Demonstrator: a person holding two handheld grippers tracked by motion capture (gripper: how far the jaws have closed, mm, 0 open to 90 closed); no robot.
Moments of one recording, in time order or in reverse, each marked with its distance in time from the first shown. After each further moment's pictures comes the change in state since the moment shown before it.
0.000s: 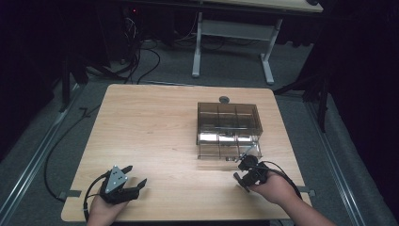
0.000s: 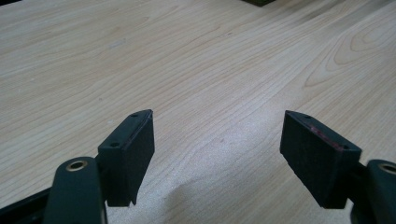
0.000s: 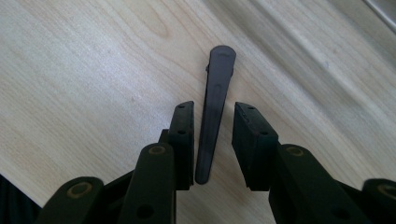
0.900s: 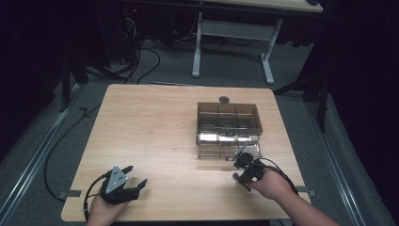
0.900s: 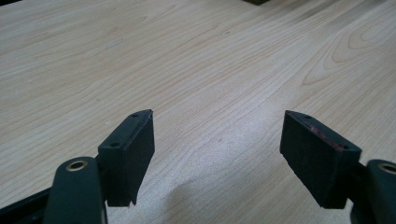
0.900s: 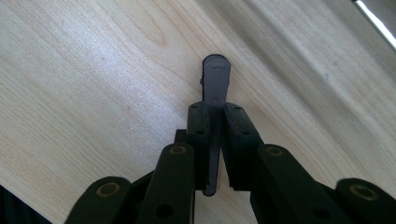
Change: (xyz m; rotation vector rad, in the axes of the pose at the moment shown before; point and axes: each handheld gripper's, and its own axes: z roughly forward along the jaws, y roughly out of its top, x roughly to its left) left arm -0.001 0.000 0.000 0.004 -0.005 0.009; right arm 0.002 0.014 0.002 0.065 -0.021 -0.009
